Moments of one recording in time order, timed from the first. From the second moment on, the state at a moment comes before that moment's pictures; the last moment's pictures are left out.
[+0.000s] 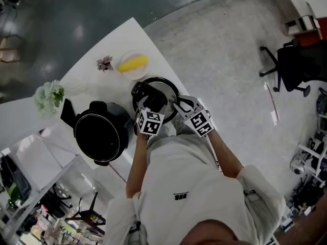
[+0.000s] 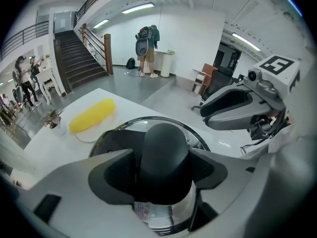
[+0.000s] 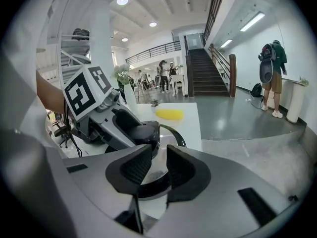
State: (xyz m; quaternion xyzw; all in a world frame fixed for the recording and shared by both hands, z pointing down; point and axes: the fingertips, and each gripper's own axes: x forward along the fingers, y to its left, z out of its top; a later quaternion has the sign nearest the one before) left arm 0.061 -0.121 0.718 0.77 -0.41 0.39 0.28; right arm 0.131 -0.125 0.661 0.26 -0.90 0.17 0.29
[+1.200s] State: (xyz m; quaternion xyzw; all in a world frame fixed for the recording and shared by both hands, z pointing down) left arm 0.078 -0.121 0.706 0.79 -0.41 0.37 0.26; right arm 0.143 -0.118 0.651 0.27 -0.91 0.16 0.28
